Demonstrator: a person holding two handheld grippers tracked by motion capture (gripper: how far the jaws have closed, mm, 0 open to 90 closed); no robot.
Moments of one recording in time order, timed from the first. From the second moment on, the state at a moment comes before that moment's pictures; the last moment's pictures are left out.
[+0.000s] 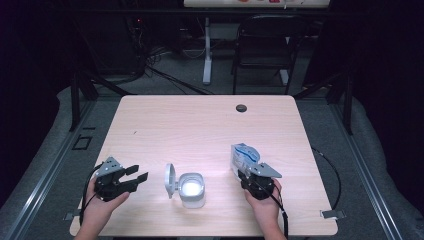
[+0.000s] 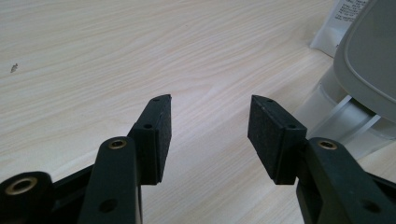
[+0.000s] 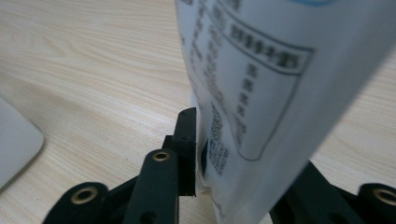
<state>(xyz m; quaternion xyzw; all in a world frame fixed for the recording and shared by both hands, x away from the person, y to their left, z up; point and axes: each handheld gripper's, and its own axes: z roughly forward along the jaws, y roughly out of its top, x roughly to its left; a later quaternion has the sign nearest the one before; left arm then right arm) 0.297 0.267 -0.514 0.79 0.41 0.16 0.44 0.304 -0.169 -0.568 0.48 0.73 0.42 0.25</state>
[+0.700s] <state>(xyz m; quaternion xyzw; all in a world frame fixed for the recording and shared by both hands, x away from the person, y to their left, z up) 0.294 0.265 -0.507 0.78 0.40 0.16 0.45 0.299 -0.171 -0.566 0.46 0.73 0.43 0.26</state>
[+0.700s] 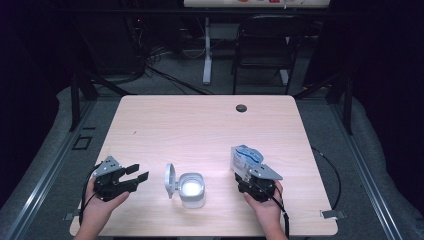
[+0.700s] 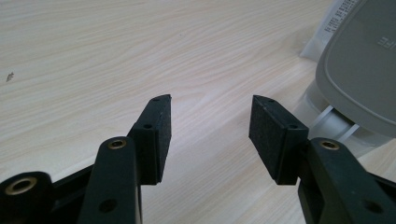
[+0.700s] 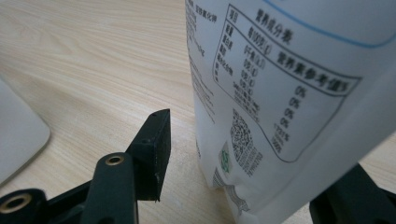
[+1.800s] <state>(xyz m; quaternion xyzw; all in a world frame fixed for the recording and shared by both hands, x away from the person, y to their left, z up) 0.285 0.245 -0.483 0.80 0.34 0.12 0.47 0.283 -0.179 -0.557 0.47 0.72 0.43 0.28</state>
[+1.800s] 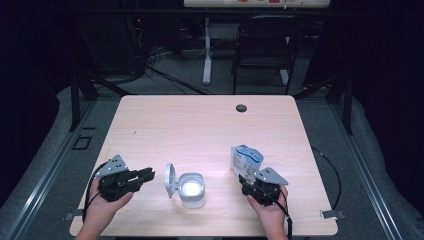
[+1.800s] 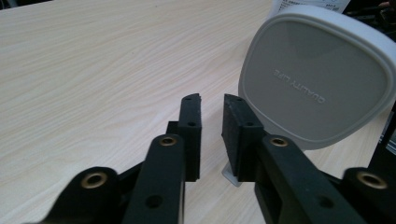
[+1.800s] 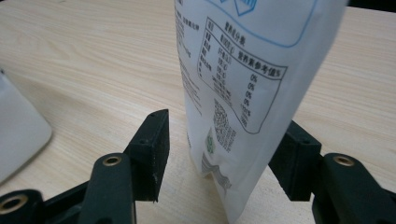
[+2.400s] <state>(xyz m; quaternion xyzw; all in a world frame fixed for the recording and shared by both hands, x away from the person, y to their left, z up) 0.279 0.231 -0.475 0.82 0.31 0.12 0.47 0.256 -0.186 -0.550 0.46 0.73 0.43 0.27</state>
